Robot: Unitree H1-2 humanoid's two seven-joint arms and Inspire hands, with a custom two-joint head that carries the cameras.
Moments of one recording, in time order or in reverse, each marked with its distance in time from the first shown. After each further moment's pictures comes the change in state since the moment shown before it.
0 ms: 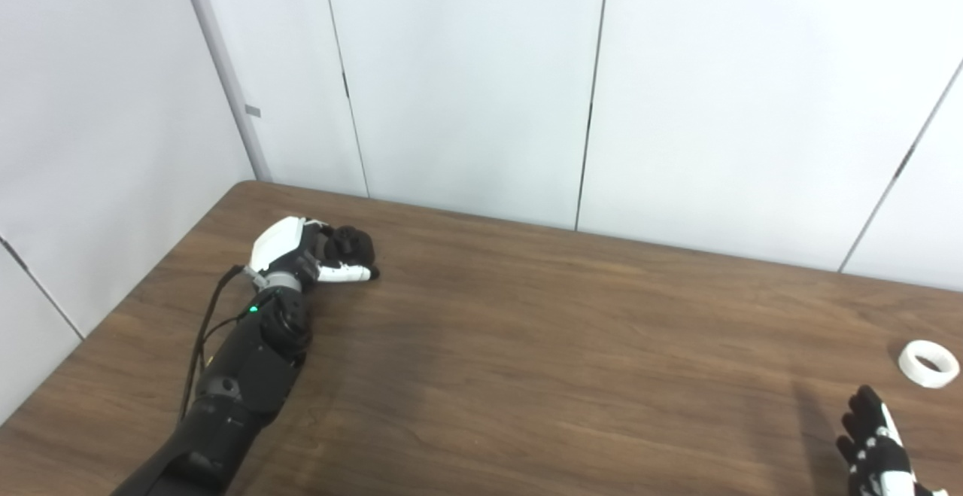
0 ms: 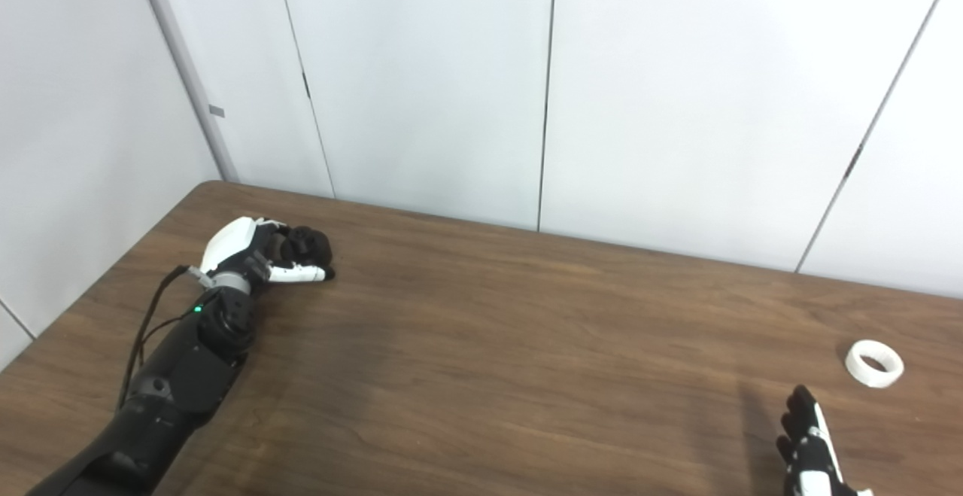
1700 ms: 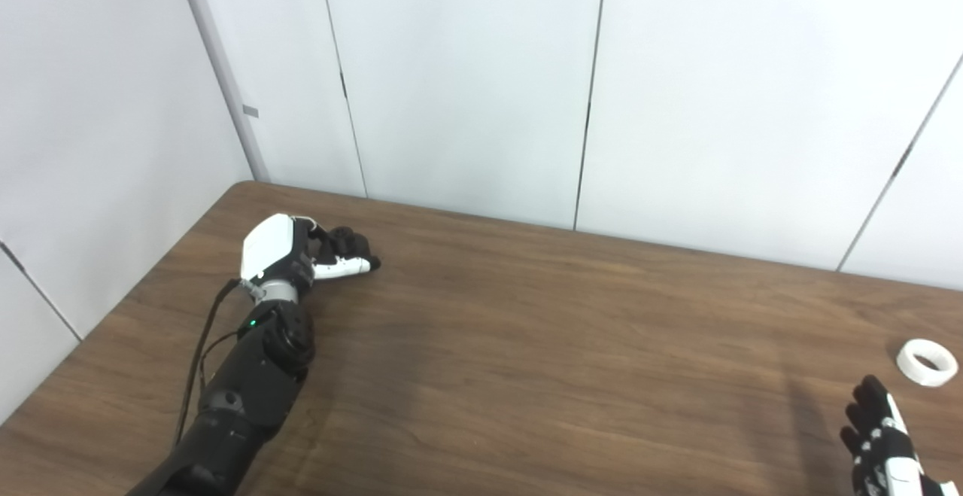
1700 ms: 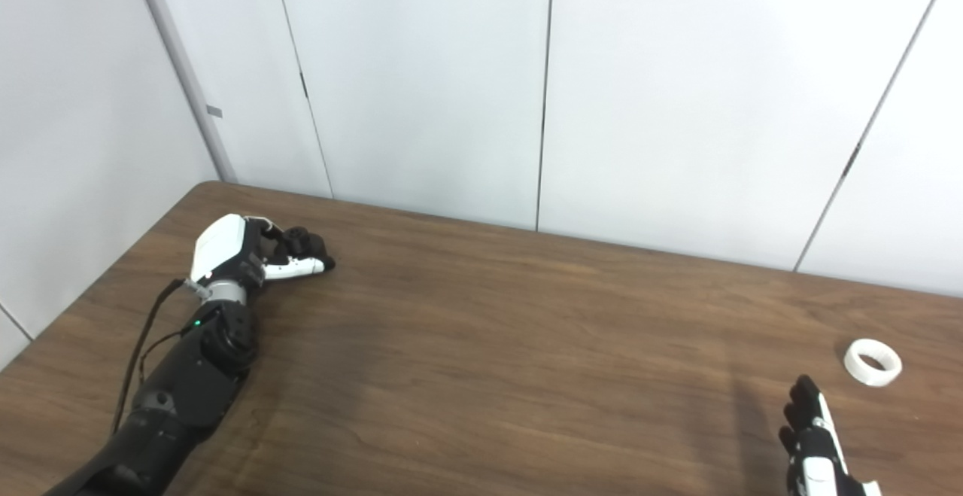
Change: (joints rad) left arm 0.029 -0.013 -0.003 0.010 0.013 -0.046 0.183; right arm 0.003 0.000 -0.002 -0.057 0.005 0.050 -0.003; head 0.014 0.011
